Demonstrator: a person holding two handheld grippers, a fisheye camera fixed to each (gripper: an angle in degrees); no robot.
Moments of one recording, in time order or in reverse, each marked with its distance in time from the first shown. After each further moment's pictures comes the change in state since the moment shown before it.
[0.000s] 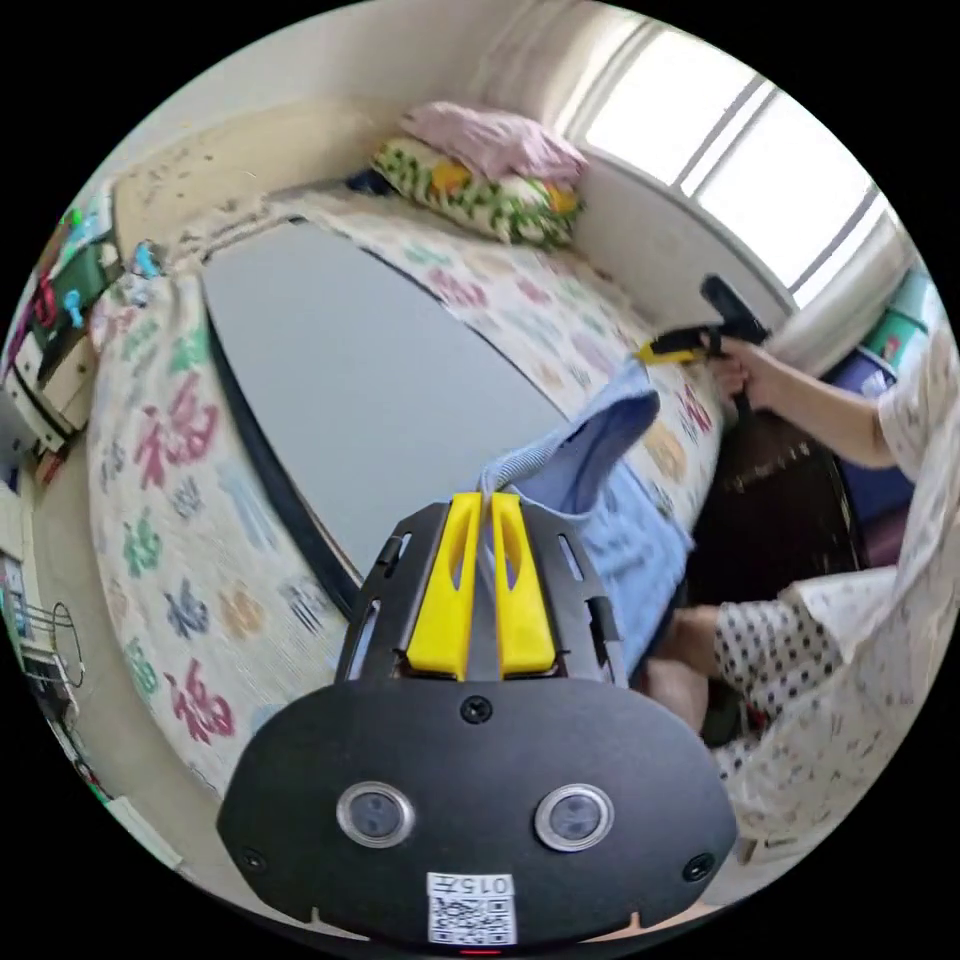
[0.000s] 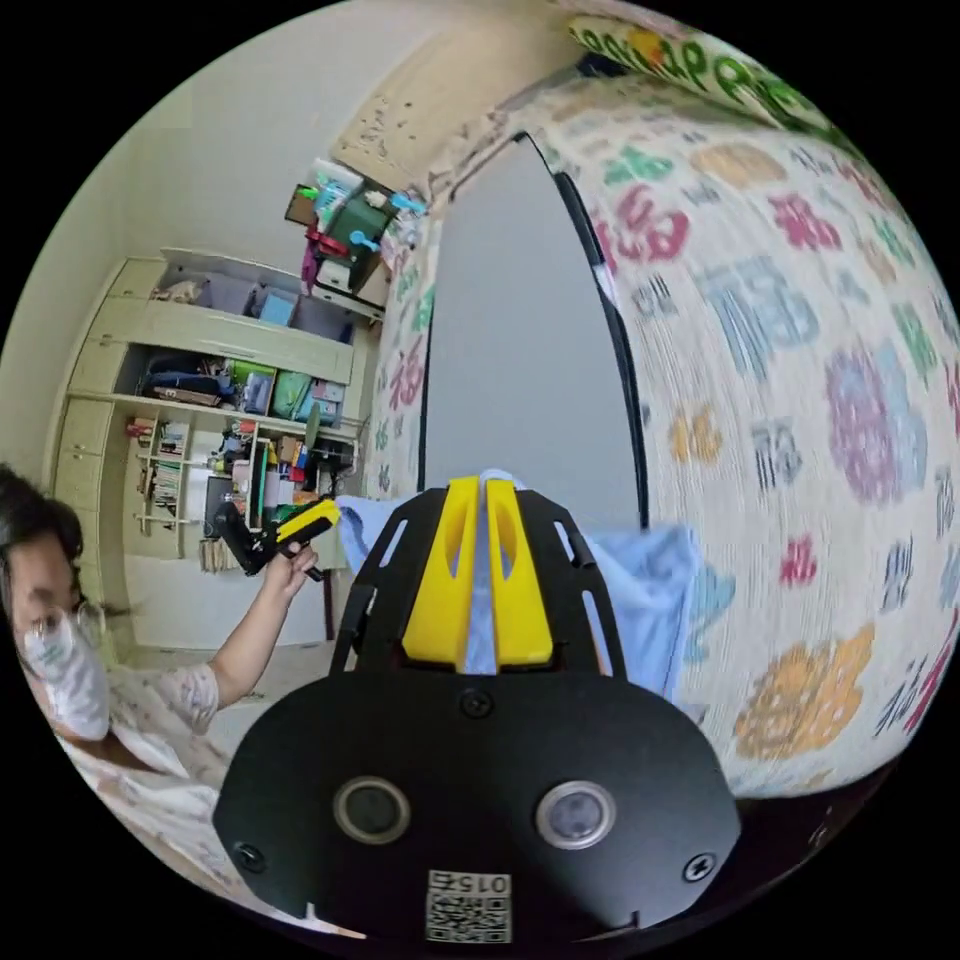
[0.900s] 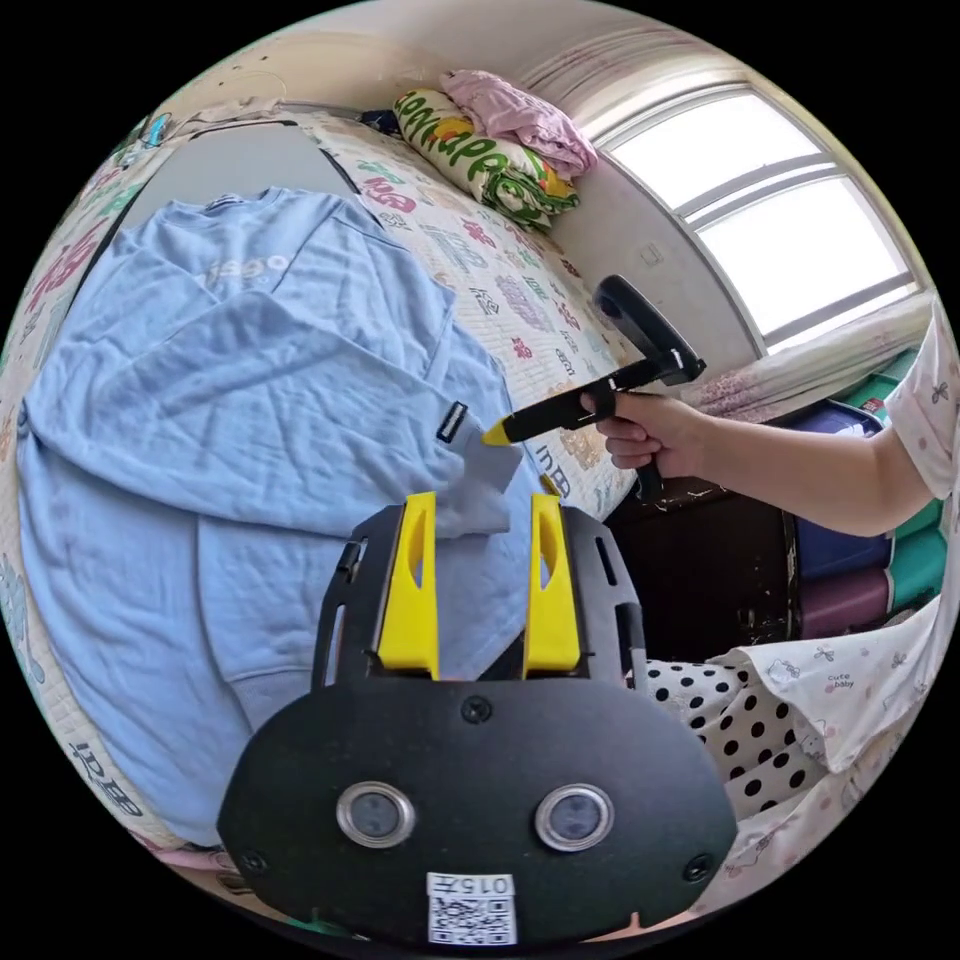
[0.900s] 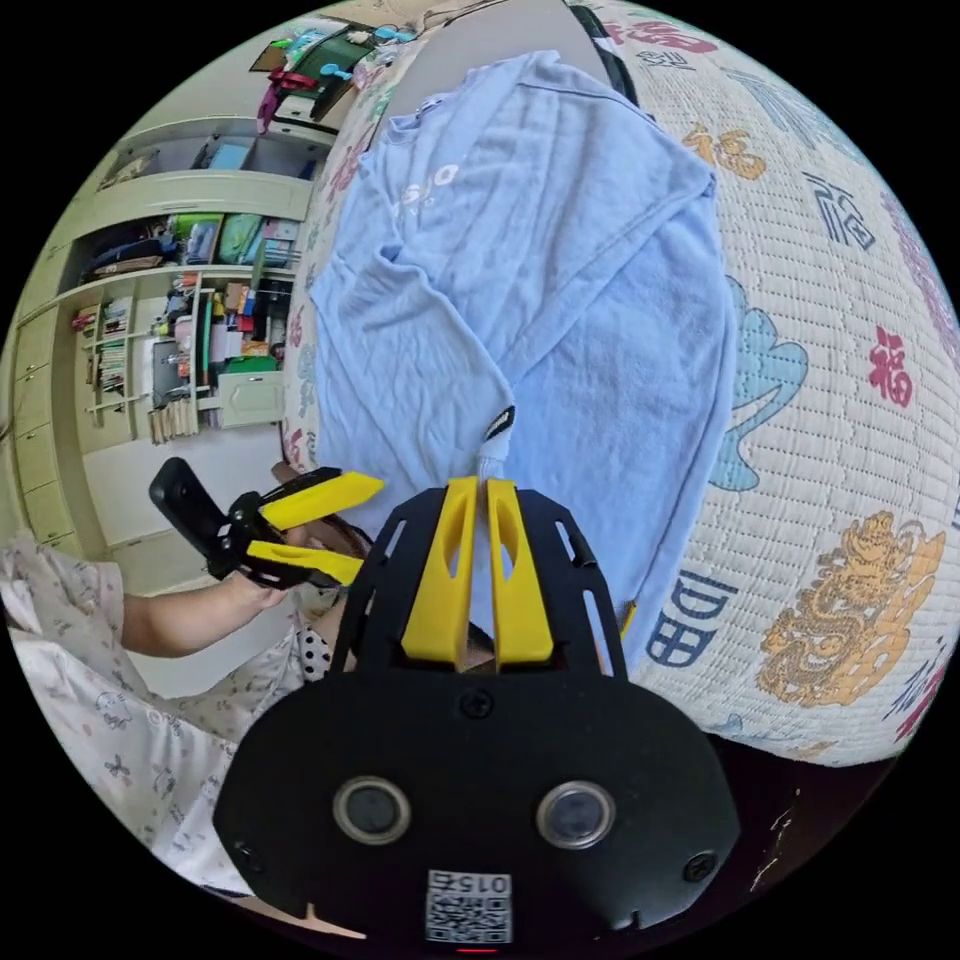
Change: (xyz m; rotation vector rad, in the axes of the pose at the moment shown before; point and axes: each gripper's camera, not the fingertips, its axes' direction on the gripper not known) left arm 0.130 -0.215 0.132 -0.016 0.291 -0.223; right arm 0.207 0.171 0.159 -0.383 0.192 -0.136
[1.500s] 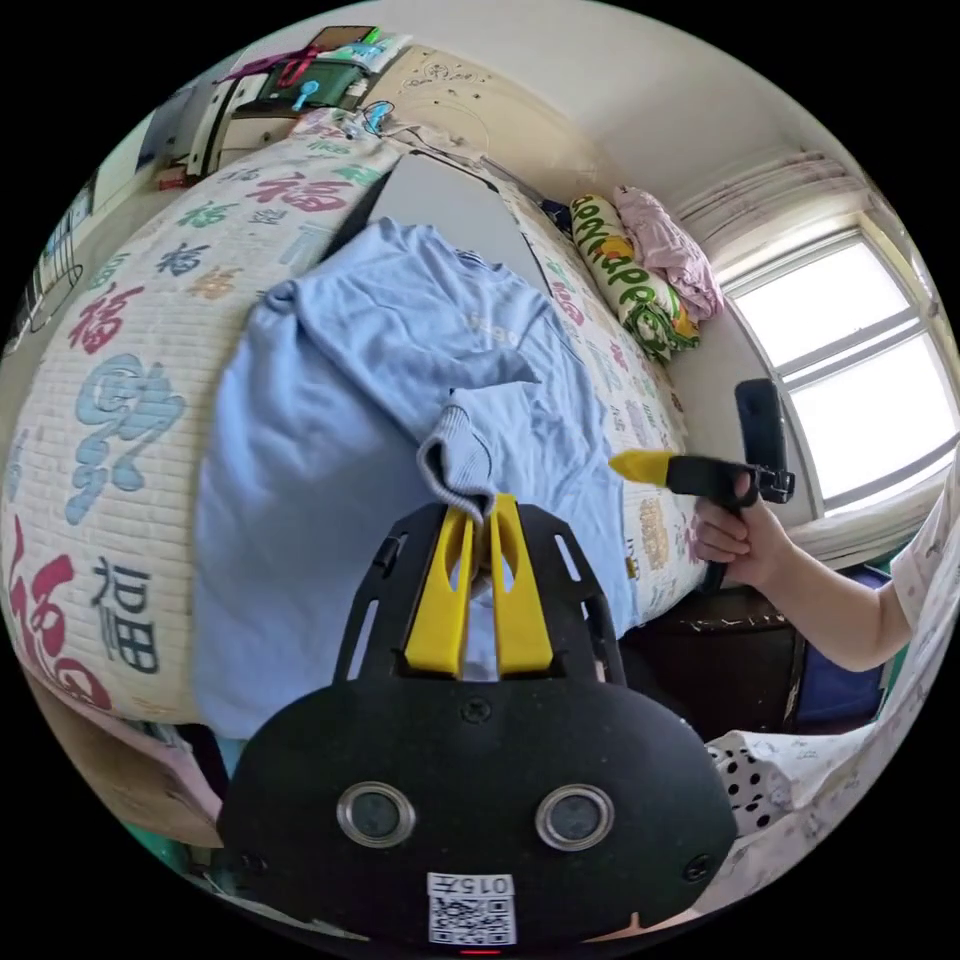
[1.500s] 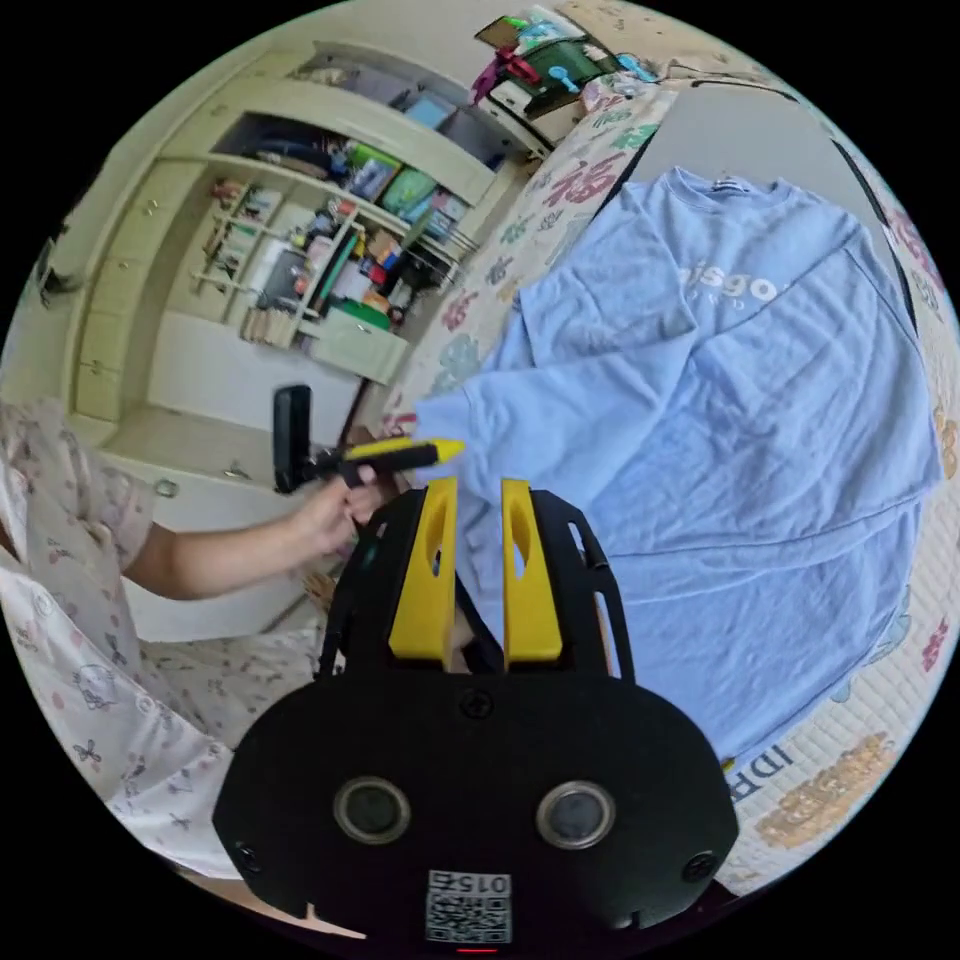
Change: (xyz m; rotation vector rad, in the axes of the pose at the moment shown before) left arm -0.092 -0.111 -0.147 0.253 -0.172 -0.378; right arm -0.081 0.061 0.054 0.116 -0.264 -0.420
